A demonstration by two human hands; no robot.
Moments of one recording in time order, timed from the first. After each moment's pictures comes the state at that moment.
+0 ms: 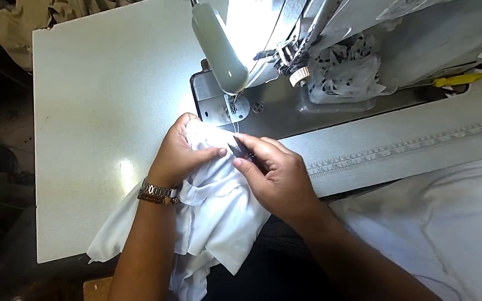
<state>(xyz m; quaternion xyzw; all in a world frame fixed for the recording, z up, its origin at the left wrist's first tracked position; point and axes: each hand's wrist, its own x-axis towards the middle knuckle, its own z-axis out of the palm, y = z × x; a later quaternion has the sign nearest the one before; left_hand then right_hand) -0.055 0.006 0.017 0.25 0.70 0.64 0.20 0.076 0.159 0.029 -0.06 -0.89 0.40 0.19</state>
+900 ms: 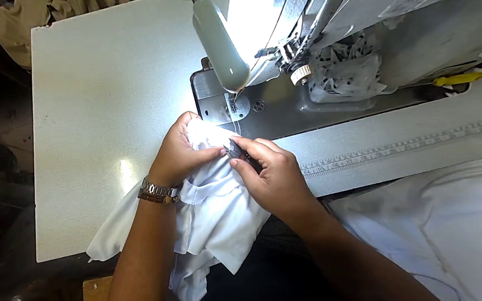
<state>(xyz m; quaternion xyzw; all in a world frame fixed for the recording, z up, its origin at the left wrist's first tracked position) -0.055 0.006 0.014 0.26 0.70 0.64 0.19 0.072 0.157 0.023 -0.05 -0.92 0.36 0.18</state>
